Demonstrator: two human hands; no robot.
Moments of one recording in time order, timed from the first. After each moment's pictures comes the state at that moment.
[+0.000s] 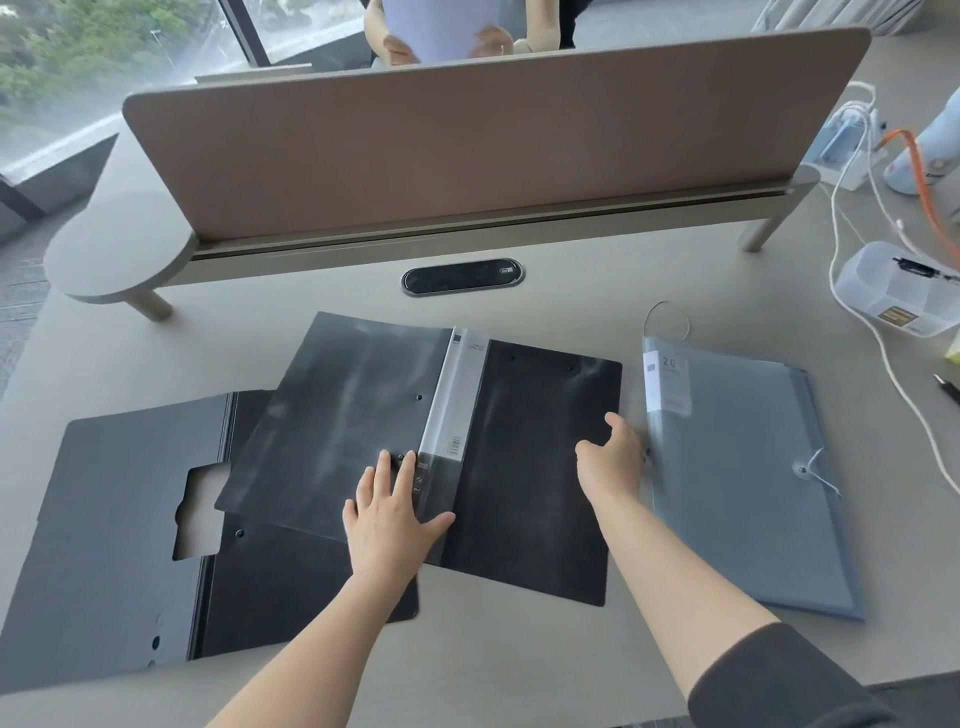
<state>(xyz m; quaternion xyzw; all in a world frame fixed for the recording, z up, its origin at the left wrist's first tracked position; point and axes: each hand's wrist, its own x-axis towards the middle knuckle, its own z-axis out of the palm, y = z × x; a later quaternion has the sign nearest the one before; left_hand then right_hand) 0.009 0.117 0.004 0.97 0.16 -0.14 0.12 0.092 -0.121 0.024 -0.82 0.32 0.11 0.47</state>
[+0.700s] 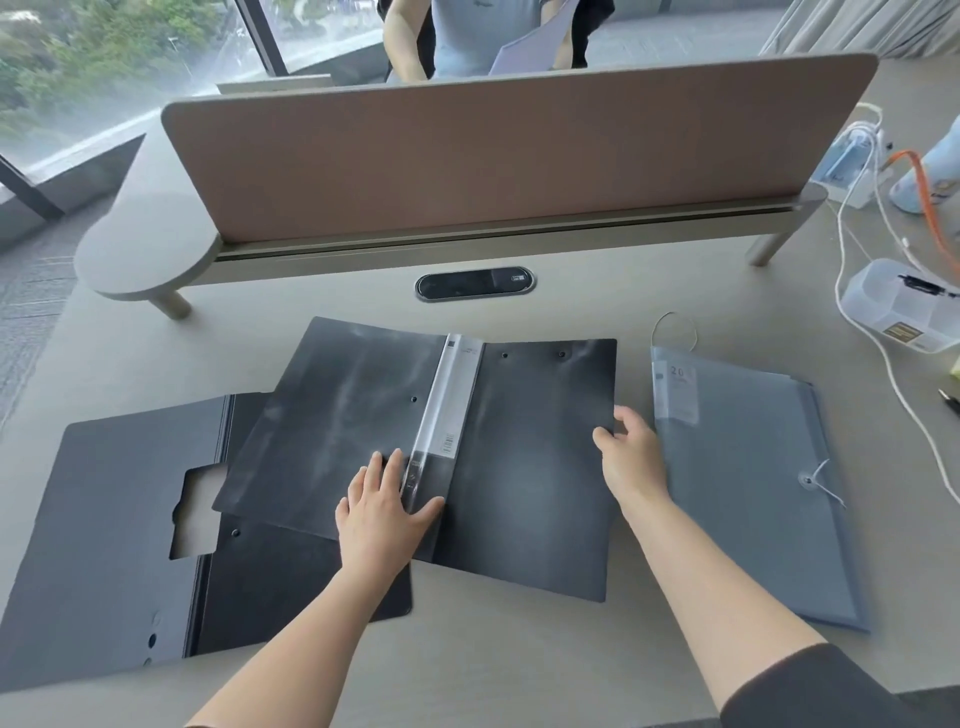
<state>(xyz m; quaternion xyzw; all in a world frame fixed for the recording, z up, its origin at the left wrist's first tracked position) 0.011 0.138 0.010 0.95 0.20 -0.13 0.18 0.094 -0.133 0.050 -0.79 0.25 0.09 0.55</state>
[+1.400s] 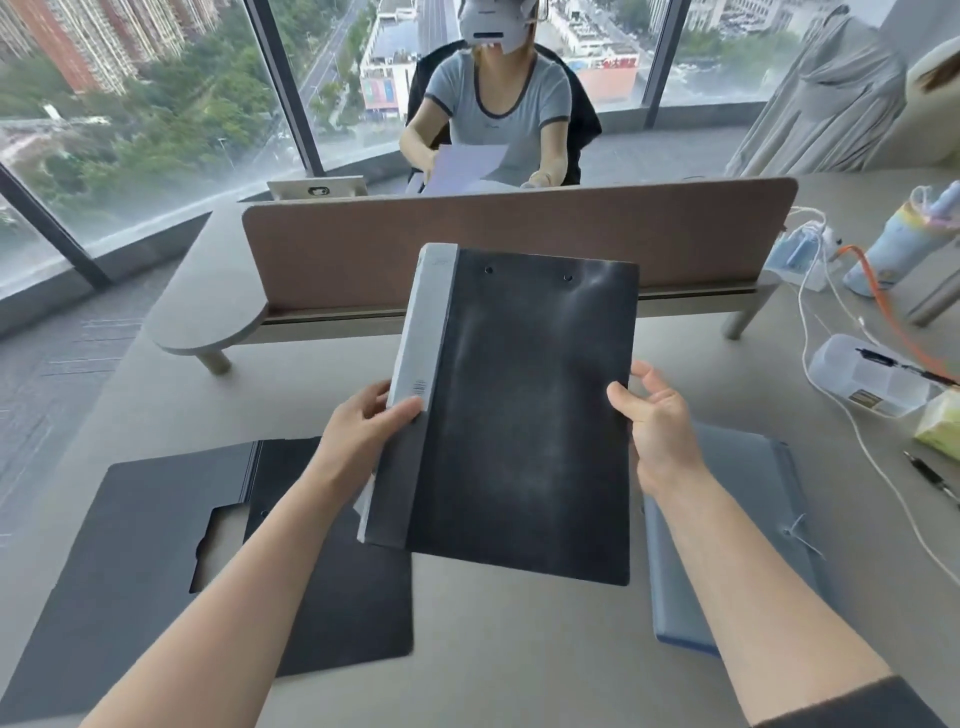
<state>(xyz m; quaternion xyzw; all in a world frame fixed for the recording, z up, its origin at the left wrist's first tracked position) 0.074 0.163 0.181 0.75 0.15 -0.05 0.64 0.117 -0.139 0.176 -0.63 0.11 0.03 0.77</state>
